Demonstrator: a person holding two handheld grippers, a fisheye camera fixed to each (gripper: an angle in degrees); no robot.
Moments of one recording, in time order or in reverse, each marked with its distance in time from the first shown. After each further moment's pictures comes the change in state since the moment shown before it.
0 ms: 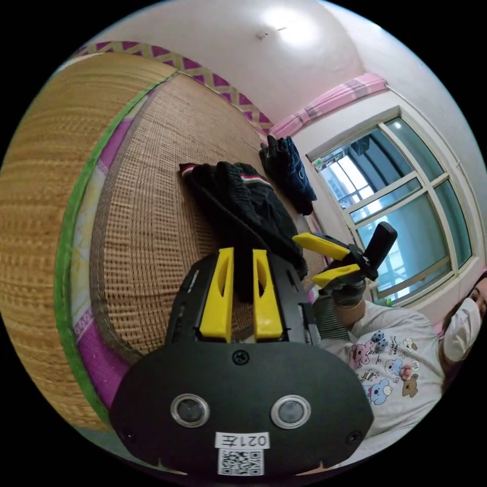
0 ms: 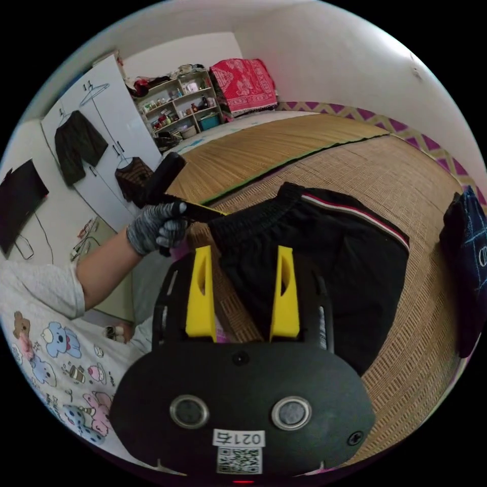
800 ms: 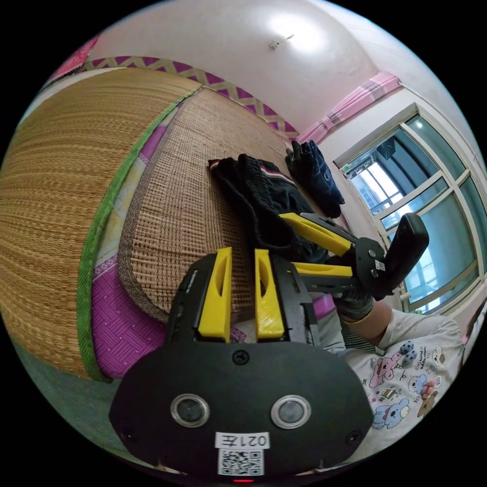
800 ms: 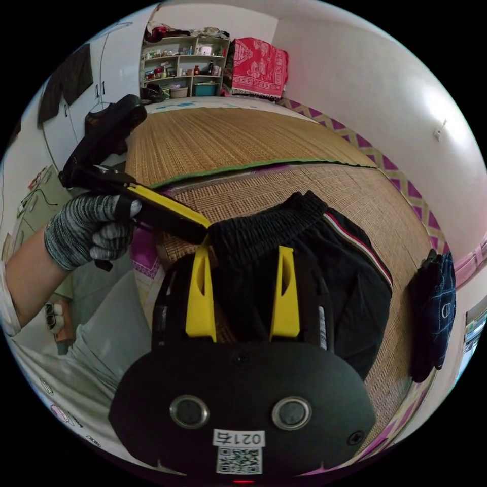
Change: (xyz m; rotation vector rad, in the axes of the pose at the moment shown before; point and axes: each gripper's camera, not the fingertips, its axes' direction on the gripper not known) left arm 0.022 0.049 0.027 0.072 -0.216 -0.026; right arm -0.095 -0.008 0.056 -0.101 0.340 -0.192
